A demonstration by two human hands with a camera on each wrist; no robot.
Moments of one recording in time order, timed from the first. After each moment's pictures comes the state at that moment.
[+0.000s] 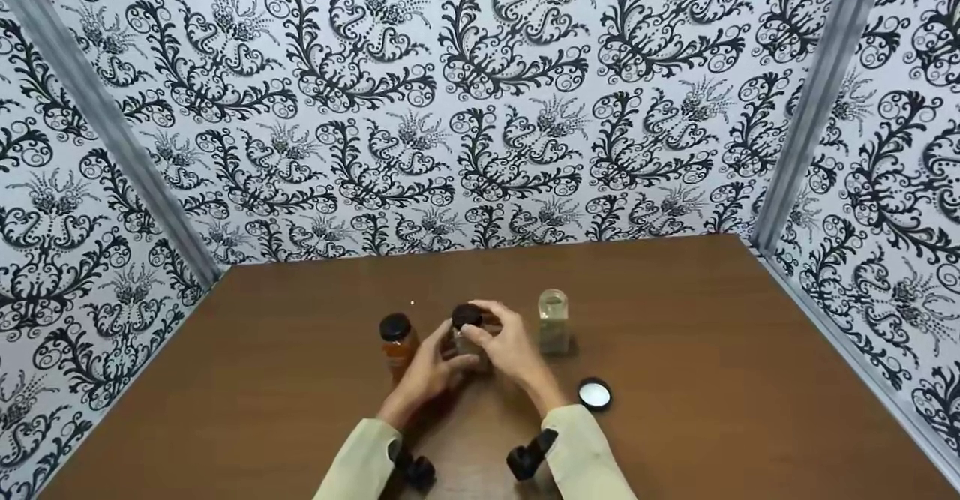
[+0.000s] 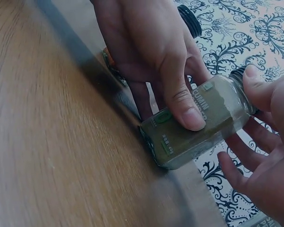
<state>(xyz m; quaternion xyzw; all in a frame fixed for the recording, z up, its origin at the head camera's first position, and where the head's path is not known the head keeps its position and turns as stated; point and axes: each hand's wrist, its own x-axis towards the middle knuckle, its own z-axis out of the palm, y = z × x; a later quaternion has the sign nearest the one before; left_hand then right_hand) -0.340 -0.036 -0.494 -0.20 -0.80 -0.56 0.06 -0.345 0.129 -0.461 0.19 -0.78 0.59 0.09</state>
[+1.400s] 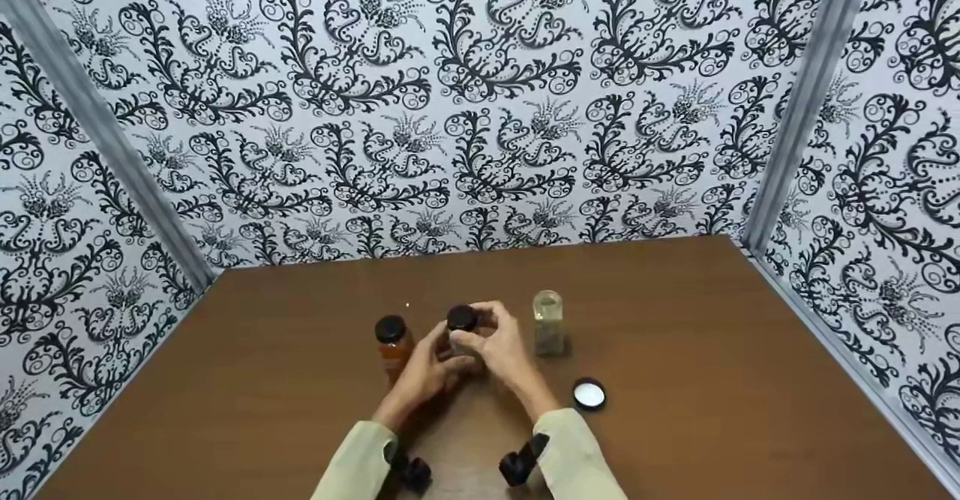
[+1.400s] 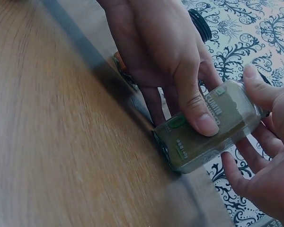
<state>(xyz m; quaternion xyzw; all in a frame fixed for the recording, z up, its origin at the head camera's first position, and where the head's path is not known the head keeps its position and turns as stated) -0.341 -0.036 -0.495 -0.21 -0.78 -0.59 0.05 -0.346 0.121 -0.465 0.12 -0.75 0.65 0.09</state>
